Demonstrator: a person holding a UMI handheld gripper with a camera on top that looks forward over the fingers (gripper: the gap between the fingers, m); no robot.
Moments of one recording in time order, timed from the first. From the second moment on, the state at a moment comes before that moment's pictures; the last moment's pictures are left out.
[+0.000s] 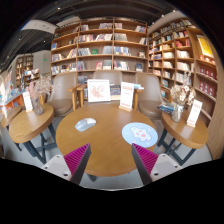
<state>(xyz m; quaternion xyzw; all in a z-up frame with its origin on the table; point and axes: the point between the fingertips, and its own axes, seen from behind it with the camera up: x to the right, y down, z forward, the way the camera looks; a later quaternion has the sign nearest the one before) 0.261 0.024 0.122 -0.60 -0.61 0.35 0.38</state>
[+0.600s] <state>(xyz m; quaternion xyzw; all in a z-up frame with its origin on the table) 0.205 -0.137 0.087 -0.57 -0.65 0.37 0.34</state>
